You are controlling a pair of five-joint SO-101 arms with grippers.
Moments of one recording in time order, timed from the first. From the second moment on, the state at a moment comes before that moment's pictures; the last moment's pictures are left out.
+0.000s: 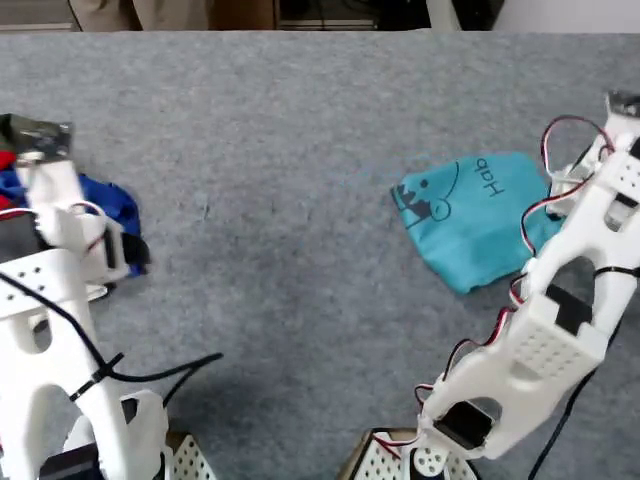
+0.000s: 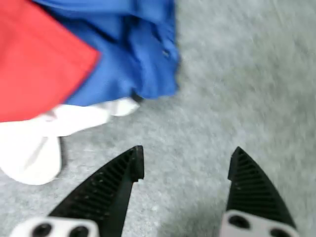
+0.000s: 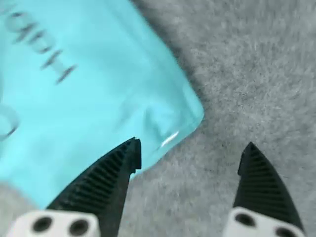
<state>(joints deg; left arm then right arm) -25.3 -34.0 21.0 90.1 -16.2 31.2 24.7 -25.8 86.7 11.6</state>
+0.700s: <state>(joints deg) -49.2 -34.1 24.9 82.2 -27.6 2.5 37.1 -22.3 82.0 9.5</state>
